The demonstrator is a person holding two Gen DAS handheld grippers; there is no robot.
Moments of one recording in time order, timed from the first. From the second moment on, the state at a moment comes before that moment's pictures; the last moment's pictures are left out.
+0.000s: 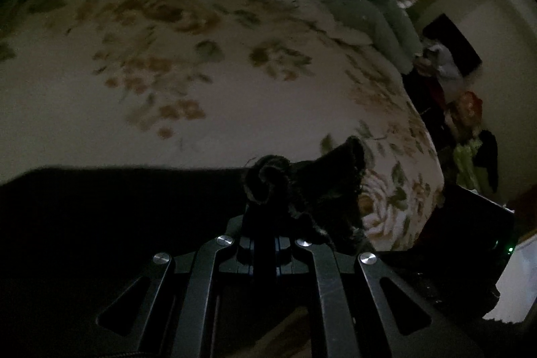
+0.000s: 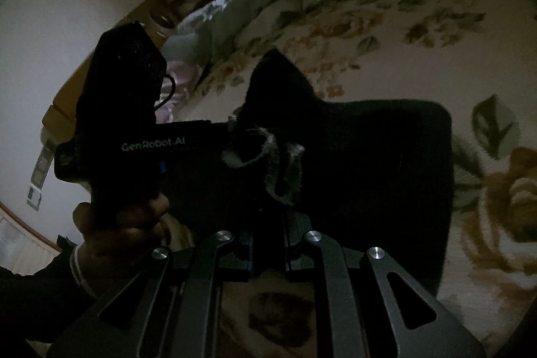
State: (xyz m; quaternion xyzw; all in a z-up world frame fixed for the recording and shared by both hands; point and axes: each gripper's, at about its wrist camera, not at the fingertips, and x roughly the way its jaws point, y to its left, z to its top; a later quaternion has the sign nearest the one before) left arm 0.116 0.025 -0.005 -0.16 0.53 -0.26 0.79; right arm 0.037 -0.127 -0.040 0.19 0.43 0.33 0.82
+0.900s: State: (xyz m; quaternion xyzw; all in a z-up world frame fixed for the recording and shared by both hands) left arm 0.018 0.167 0.001 -0.28 0.50 -0.07 0.82; right arm 0.027 -0.062 -0.016 0.14 0.44 0.39 0.80
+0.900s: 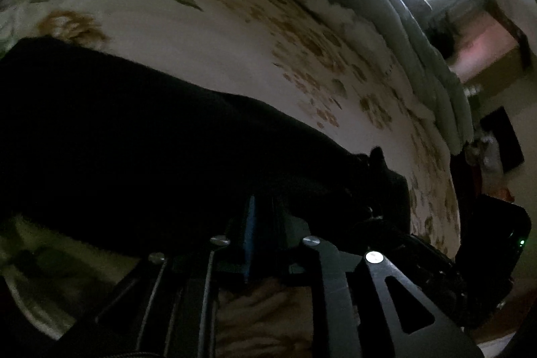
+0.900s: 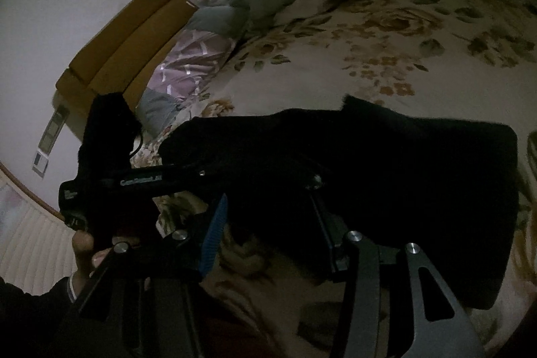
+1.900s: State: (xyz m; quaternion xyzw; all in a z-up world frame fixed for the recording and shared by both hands) left arm -0.054 0.312 -0.030 -0.46 0.46 0.12 0.75; right arm 0.096 0.092 0.013 0.02 0.44 0.49 0.75
